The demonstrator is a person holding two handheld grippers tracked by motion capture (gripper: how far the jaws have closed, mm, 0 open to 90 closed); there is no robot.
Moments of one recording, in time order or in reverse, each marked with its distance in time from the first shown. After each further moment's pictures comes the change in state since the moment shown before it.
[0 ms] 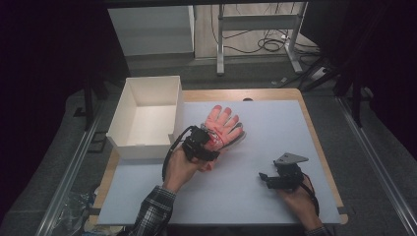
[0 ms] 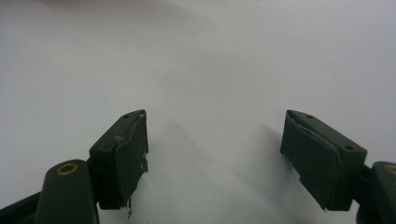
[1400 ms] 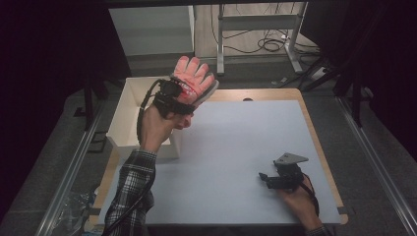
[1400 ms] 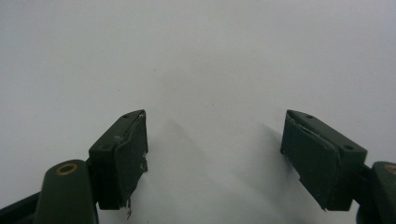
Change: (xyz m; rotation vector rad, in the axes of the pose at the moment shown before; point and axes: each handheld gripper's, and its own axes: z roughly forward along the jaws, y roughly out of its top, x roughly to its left) left arm 0.074 0.056 -0.110 -0.090 0.207 -0.145; right arm 0.000 0.000 0.000 -0.003 0.001 0.001
